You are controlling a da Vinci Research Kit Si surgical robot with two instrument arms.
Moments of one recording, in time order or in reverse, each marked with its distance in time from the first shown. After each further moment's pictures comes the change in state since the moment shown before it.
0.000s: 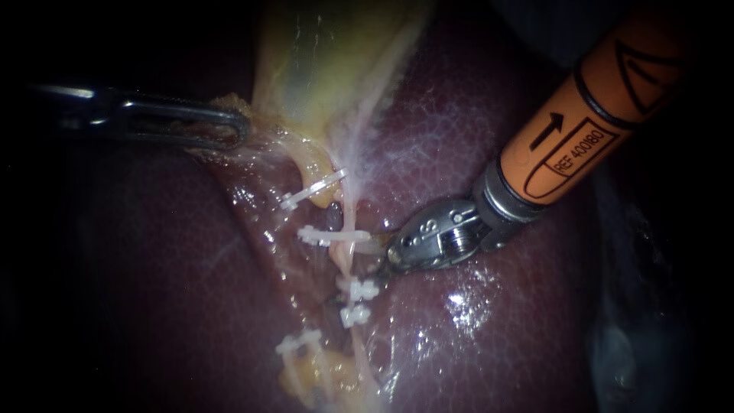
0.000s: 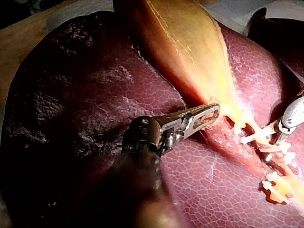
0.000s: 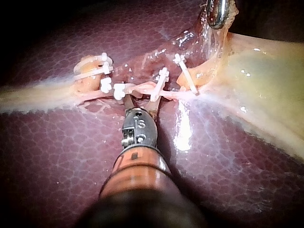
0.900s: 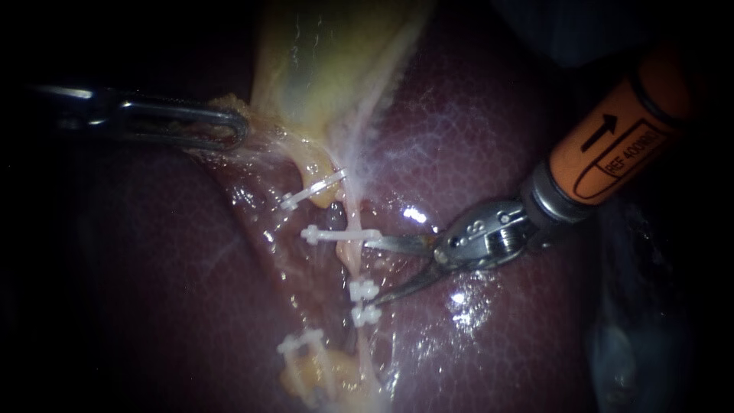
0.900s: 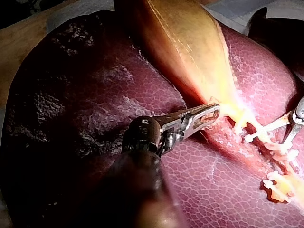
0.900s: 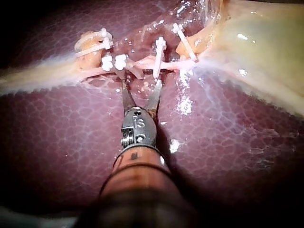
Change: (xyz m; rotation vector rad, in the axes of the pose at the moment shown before) right arm -0.003 0.000 -0.005 0.057 -0.016 0.071; left arm 0.000 0.000 0.000 0.002 0.000 0.001
